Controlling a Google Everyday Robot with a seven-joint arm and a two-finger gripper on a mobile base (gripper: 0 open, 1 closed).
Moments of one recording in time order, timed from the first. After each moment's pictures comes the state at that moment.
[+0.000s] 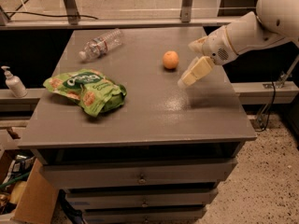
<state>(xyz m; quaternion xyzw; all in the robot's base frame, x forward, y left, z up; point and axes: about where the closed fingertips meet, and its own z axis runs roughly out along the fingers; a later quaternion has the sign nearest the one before) 0.640 -0.117 0.876 -0.55 0.73 0.22 0.35</state>
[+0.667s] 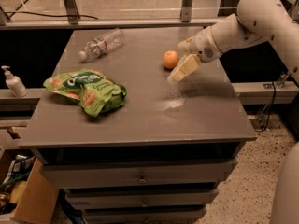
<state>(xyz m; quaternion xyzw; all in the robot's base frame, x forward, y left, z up) 0.677 -0.093 0.859 -0.55 0.72 0.24 0.35</state>
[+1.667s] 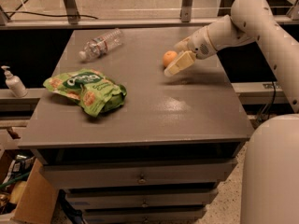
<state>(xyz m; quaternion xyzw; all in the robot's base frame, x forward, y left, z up) 0.726 -0.095 0.842 -0.54 0.72 0.25 0.36</state>
